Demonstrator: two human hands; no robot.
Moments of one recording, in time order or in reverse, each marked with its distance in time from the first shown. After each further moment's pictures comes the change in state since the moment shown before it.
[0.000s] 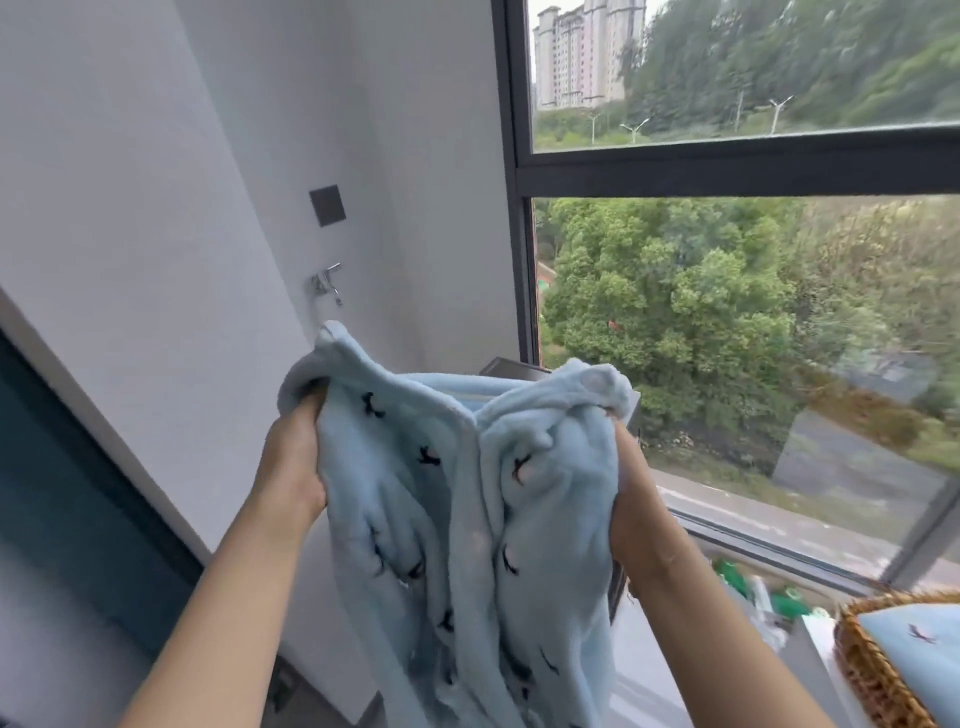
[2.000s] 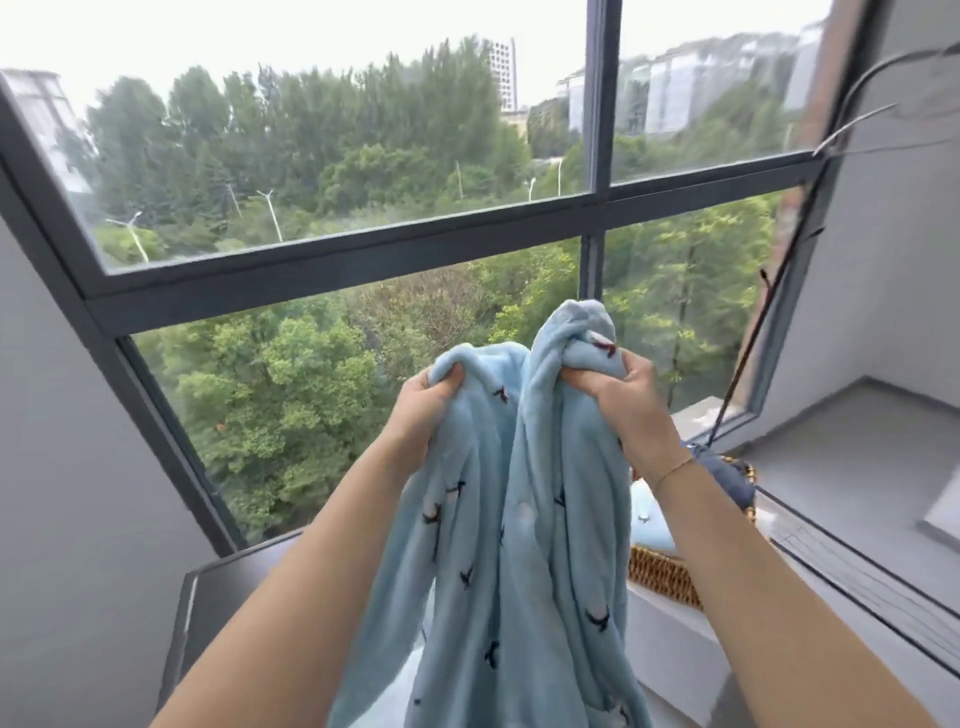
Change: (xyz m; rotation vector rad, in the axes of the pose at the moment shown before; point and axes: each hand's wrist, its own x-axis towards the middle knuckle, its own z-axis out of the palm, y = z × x) left_hand 0.192 -0.055 0.317 0.147 -1.353 -0.047; right_hand 0.078 -0.107 -0.052 -0.386 1.203 -0.494
